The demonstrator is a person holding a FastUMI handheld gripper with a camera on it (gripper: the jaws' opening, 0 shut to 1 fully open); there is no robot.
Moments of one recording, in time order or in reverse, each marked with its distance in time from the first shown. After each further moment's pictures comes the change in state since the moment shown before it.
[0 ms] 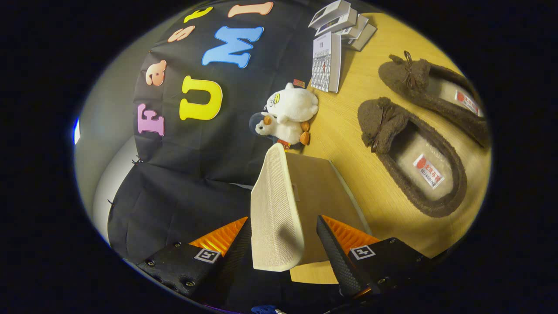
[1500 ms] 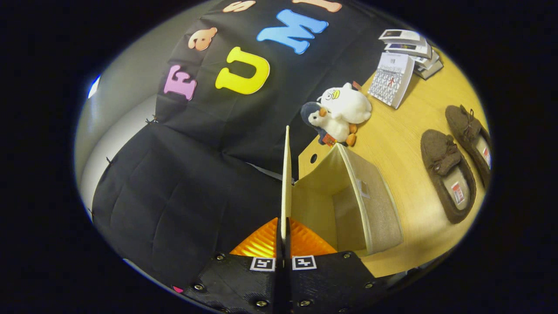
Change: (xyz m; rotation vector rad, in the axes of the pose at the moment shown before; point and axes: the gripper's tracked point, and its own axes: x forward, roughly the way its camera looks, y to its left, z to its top) arm 0.012 0.133 -0.030 -0.344 0.034 0.025
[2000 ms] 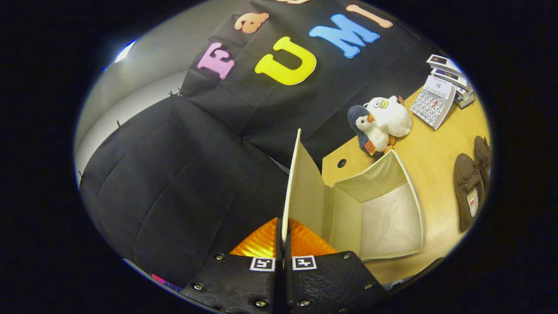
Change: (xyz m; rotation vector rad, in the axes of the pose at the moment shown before) arm 0.047 0.092 -0.039 -0.187 0.009 0.058
